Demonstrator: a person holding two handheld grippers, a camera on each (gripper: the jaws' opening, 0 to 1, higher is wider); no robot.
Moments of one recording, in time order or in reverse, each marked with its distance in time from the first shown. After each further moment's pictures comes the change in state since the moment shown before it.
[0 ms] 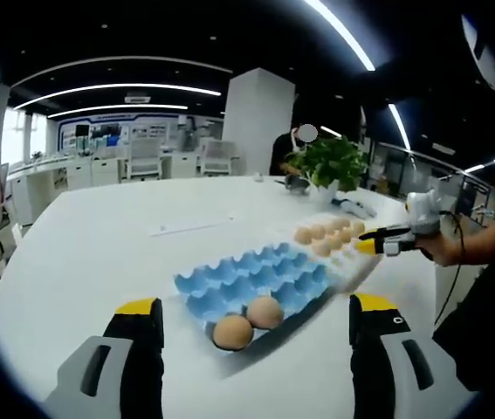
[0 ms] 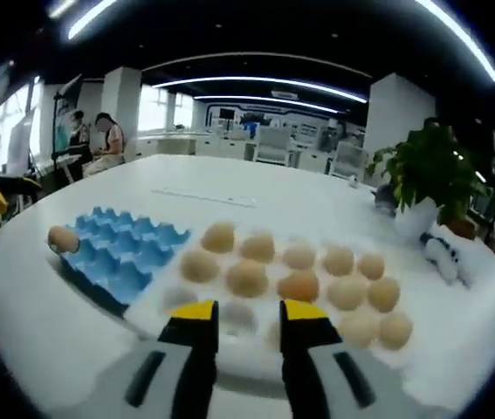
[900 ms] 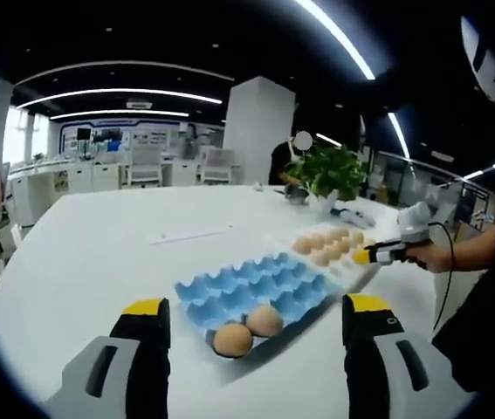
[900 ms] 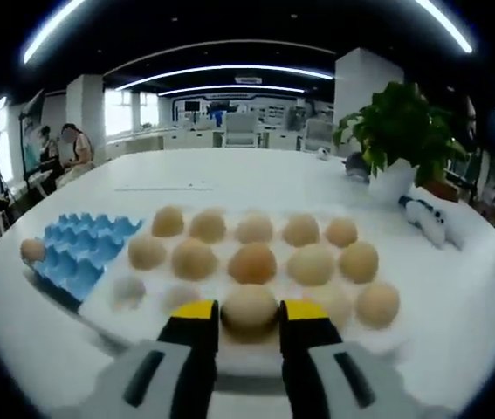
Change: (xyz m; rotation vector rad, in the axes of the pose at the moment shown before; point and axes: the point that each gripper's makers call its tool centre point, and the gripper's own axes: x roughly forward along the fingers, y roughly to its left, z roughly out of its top) left arm -0.003 0.000 0.009 0.008 -0.051 -0.001; right arm 0.015 -0.029 -0.025 0.104 0.075 -0.067
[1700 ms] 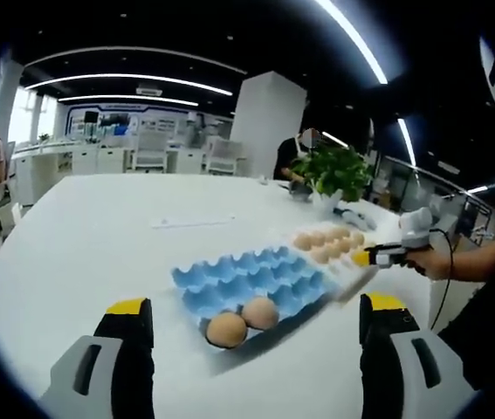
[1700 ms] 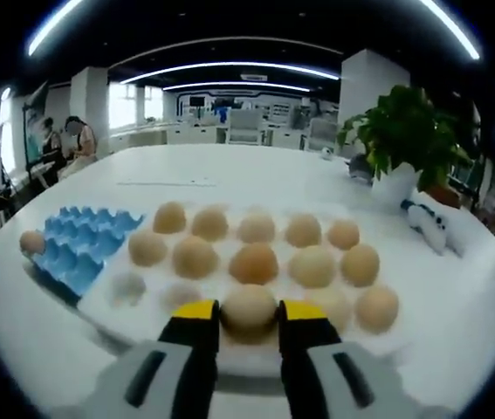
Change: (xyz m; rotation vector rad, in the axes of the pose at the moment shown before) left arm 0.001 -0.001 -0.012 -0.098 0.039 0.004; right arm 0.000 0.001 0.000 -0.039 0.017 0.006
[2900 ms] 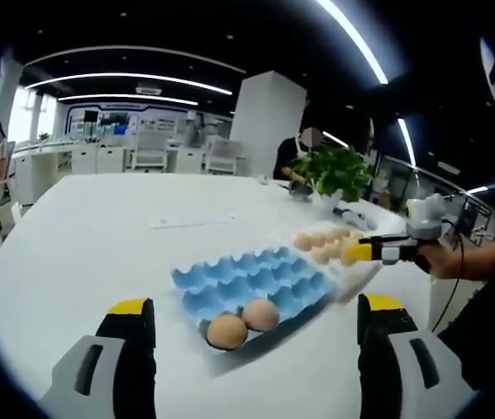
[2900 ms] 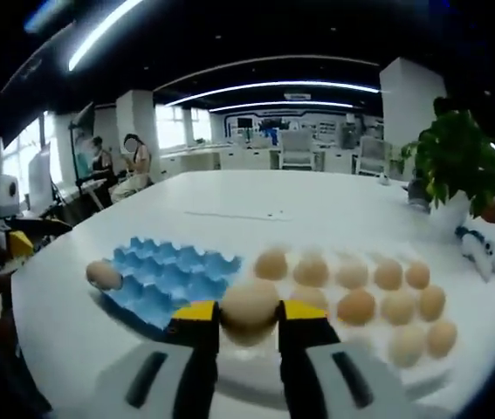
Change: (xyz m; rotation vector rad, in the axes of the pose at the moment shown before) left arm 0.002 0.002 0.002 -0.006 0.002 0.003; right arm -0.020 0.114 0.050 -0.021 -0.112 0.323
